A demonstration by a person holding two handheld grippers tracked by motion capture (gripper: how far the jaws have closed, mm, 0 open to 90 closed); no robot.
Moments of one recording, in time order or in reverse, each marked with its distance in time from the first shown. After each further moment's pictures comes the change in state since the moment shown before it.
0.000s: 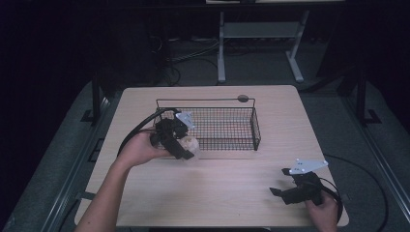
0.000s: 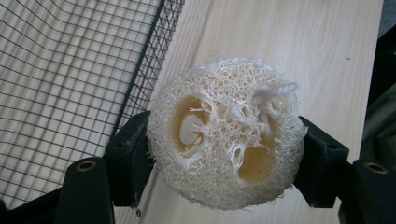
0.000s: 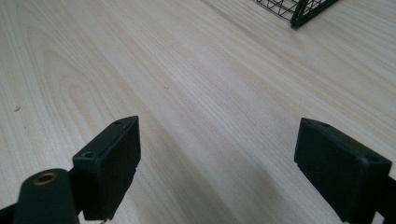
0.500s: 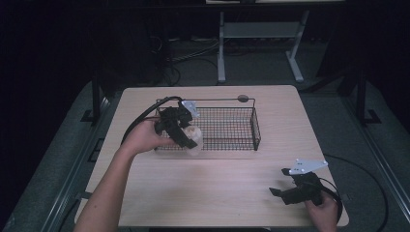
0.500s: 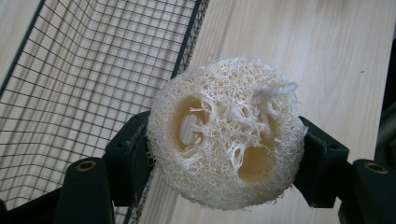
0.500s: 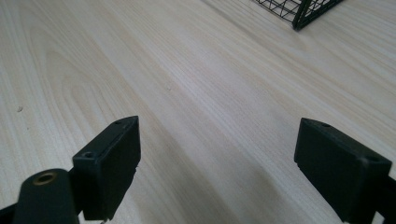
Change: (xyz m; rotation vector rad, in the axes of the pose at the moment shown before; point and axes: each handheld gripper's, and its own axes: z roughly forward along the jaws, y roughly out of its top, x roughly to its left) left arm 0.021 0.023 -0.006 0.017 0.010 0.012; right arm 0.001 0.001 0.000 0.000 0.004 -0.002
